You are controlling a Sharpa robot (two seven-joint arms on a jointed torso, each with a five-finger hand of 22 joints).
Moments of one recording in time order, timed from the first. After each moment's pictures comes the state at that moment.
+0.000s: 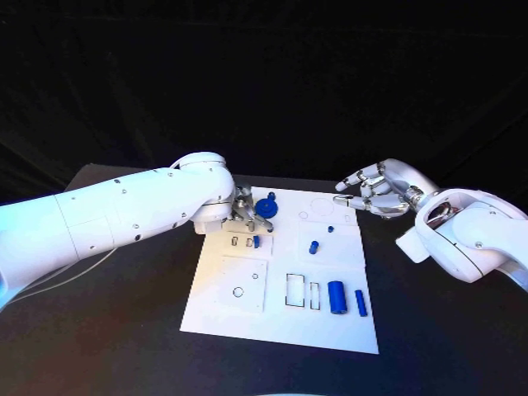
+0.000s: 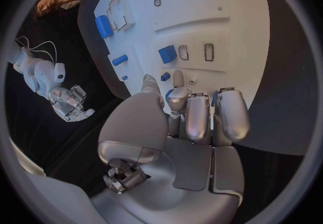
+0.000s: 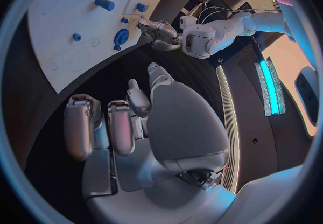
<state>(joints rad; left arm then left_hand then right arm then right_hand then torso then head) 1.33 -0.58 -0.03 1.32 -1.09 0.22 -0.69 1.20 0.05 -0.26 0.29 0.07 1.03 0.06 0.44 0.43 1.30 -0.01 1.13 1.05 1.47 -0.07 1.28 1.30 0.09 1.42 0.02 1.36 1.17 1.33 -0.96 -0.12 1.71 -0.85 -0.46 -0.07 1.41 -0.09 0.06 0.24 0.28 0.93 0.15 0.18 0.19 1.26 0.07 1.21 1.18 1.47 0.00 1.47 1.31 0.03 1.45 0.11 1.39 1.31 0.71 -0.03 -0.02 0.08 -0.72</state>
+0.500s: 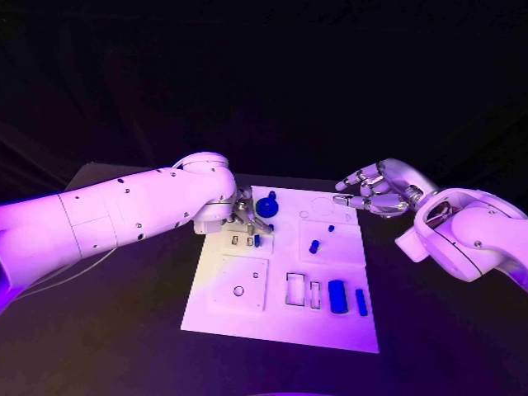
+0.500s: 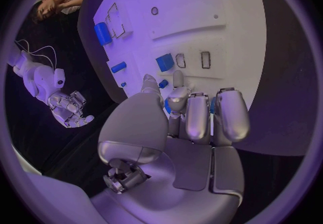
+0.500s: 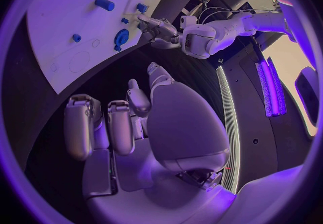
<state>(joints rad) 1.33 -0.57 -0.04 1.31 -1.09 0.26 -0.70 1.20 0.05 -0.26 0.29 0.07 1.03 0.06 0.44 0.43 1.30 -0.01 1.13 1.05 1.47 -0.07 1.28 1.30 0.09 1.42 0.02 1.37 1.17 1.33 -0.95 -0.12 1.71 -0.85 -0.46 -0.07 1.41 -0.09 0.06 0.24 0.28 0.93 0.15 0.18 0.19 1.26 0.07 1.21 1.18 1.47 0.00 1.47 1.31 0.03 1.45 0.11 1.39 1.31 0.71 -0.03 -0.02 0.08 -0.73</state>
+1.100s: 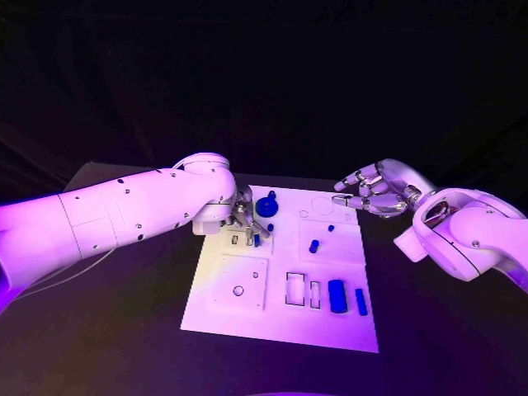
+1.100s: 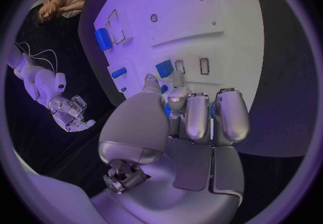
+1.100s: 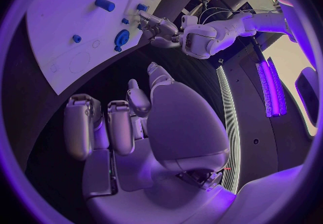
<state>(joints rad) 1.33 -0.57 -0.04 1.31 -1.09 0.30 -0.70 1.22 0.07 -0.25 0.28 0.07 1.02 0.06 0.45 0.46 1.30 -0.01 1.12 1.04 1.47 -0.07 1.27 1.30 0.09 1.42 0.02 1.37 1.18 1.33 -0.95 -0.12 1.70 -0.85 -0.46 -0.07 1.41 -0.09 0.06 0.24 0.28 0.93 0.15 0.18 0.19 1.26 0.07 1.21 1.18 1.47 0.00 1.47 1.31 0.03 1.45 0.11 1.39 1.31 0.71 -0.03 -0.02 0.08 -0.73</state>
